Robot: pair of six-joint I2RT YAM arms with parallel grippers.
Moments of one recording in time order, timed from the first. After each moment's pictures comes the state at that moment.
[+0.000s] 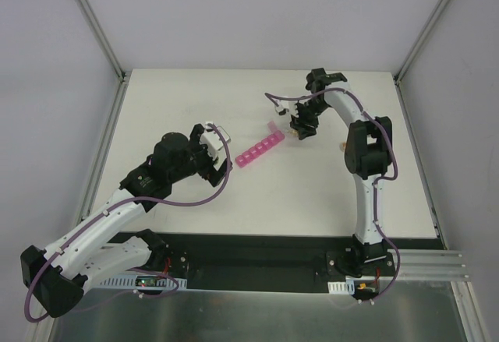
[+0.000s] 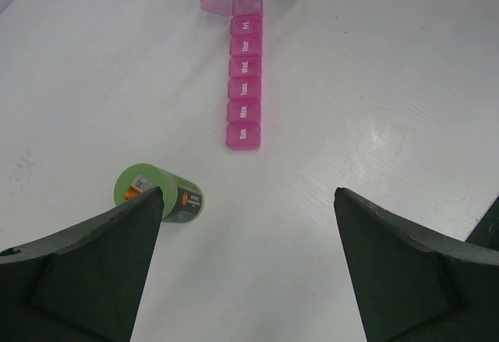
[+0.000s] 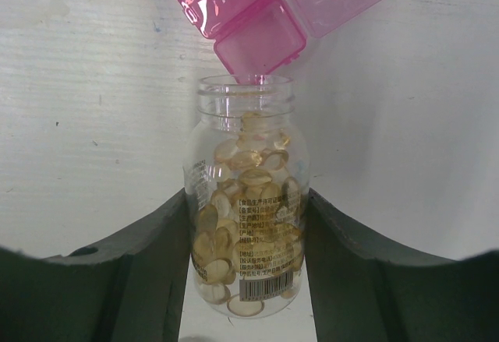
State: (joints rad) left arm -0.65 0.88 0.79 -0.32 0.15 0.21; right arm 0.27 2.28 2.01 -1.19 -0.50 -1.37
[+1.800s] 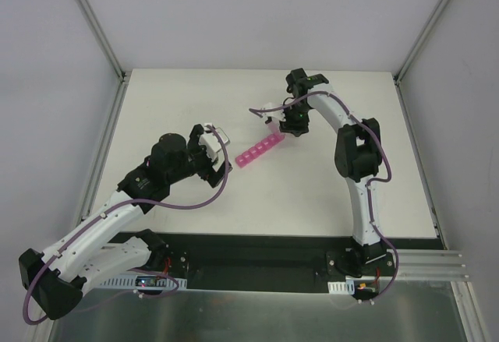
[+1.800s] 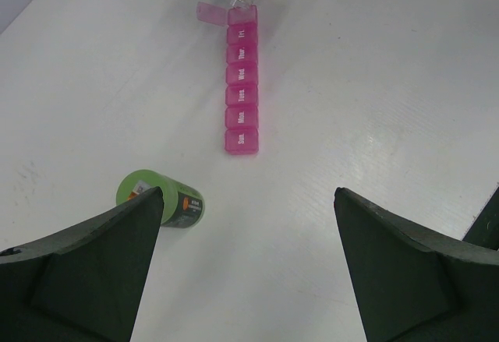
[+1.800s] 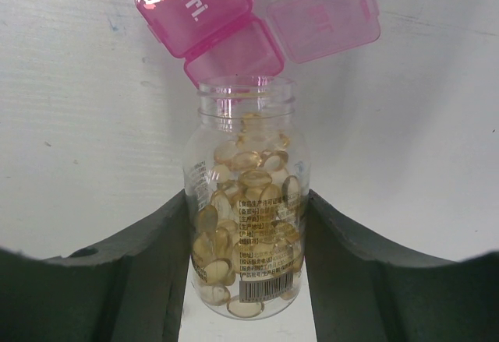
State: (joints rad) left arm -0.65 0.86 0.79 -0.32 0.17 0.23; right arm 0.40 2.29 2.05 -1.15 -0.21 -1.36
